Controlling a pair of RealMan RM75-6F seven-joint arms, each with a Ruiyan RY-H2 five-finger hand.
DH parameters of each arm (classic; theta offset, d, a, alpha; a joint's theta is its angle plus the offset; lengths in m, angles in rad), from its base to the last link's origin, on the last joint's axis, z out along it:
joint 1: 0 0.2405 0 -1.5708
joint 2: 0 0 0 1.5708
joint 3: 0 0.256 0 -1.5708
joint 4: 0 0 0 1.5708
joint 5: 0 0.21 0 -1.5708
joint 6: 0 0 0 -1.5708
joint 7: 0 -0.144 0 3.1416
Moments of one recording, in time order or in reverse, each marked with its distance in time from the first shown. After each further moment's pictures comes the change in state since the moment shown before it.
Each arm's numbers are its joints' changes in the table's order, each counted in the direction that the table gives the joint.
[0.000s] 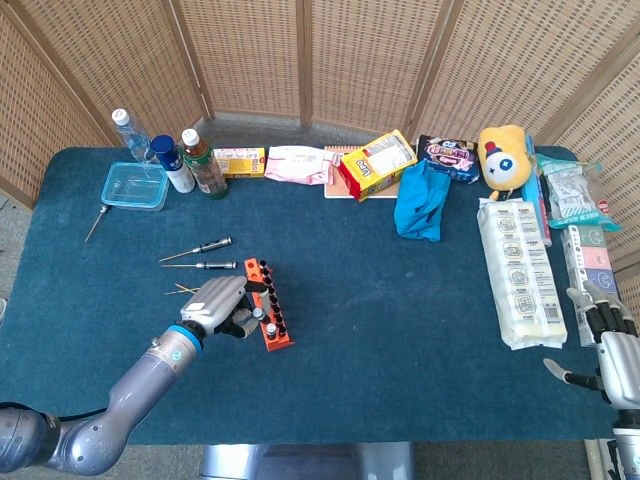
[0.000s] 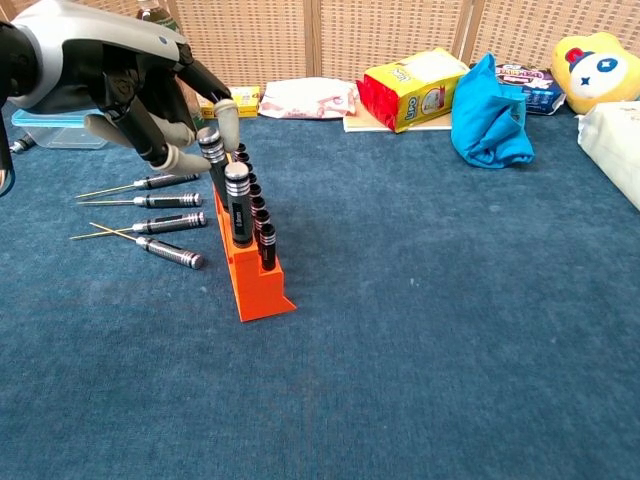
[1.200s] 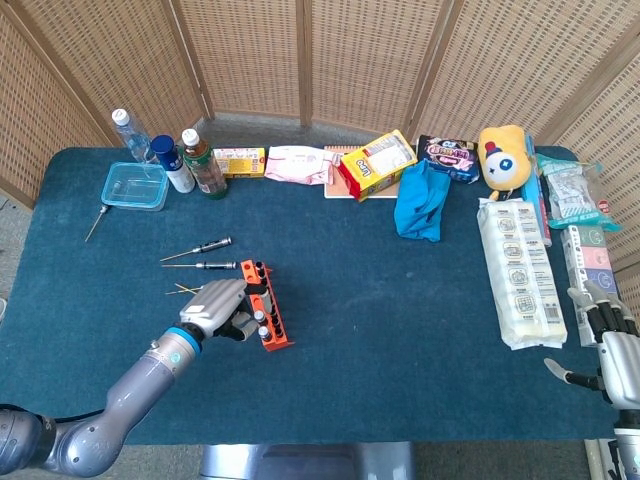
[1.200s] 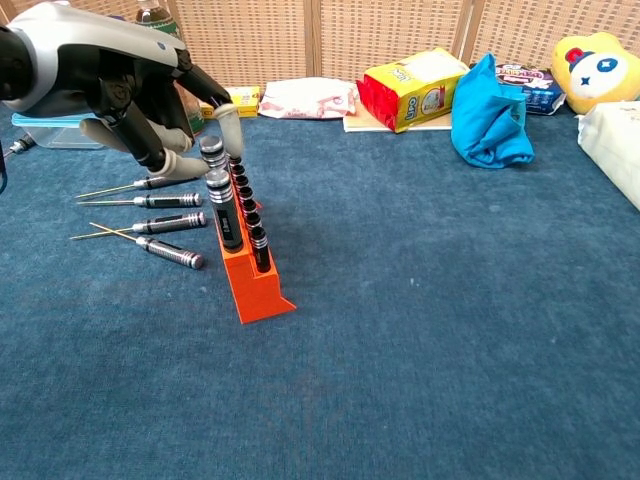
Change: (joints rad) left arm 0.010 0.019 0.000 -0.013 0.007 -0.024 -0.022; right arm 0.000 0.003 0.001 -0.001 0.001 0.000 -0.006
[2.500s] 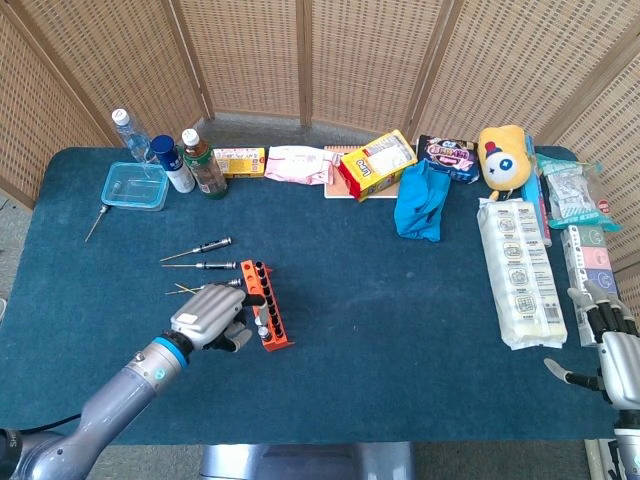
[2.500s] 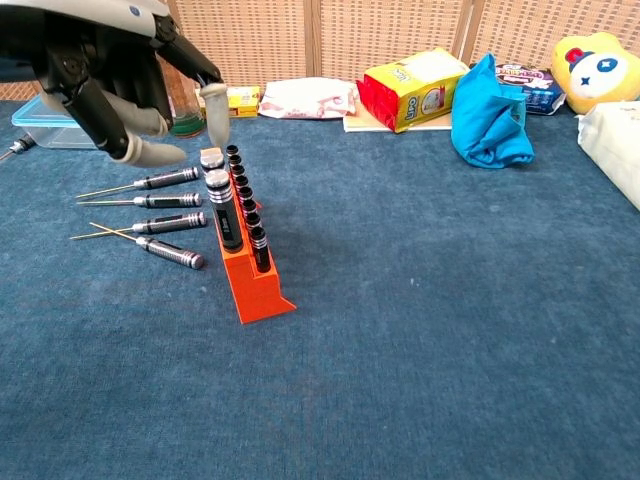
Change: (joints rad) left arm 0.042 0.117 0.042 -0.089 0.194 -0.042 -0.041; right arm -0.001 0.001 0.000 -0.001 0.000 0.001 0.000
